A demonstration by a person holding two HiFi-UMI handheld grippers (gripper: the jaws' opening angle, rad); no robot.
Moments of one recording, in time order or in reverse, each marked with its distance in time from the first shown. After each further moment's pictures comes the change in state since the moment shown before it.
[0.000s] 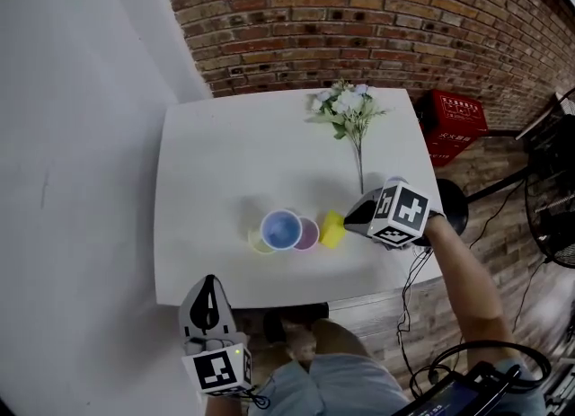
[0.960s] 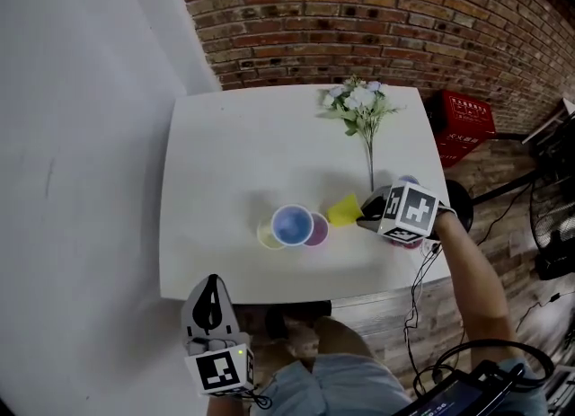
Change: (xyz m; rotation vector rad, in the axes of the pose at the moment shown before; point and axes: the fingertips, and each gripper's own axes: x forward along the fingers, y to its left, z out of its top) left arm -0.007 0.010 -0.011 -0.002 0.012 0.023; right arm 0.008 -0.009 -0.010 -0.088 0.086 -0.034
